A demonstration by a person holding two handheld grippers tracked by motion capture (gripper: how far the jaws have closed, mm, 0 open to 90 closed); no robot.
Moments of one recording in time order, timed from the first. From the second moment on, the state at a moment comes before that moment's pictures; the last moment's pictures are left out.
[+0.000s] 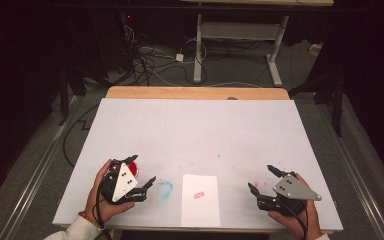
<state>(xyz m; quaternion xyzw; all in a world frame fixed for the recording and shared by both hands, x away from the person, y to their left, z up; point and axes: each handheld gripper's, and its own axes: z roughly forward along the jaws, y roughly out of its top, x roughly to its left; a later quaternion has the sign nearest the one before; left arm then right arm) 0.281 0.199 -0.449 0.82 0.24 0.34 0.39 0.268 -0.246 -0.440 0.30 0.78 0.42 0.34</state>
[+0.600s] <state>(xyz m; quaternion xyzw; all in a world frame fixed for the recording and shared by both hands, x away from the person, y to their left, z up) 0.275 0.209 -0.470 0.84 0.26 0.32 0.37 0.268 -0.245 -0.442 0.31 0.79 0.42 0.33</state>
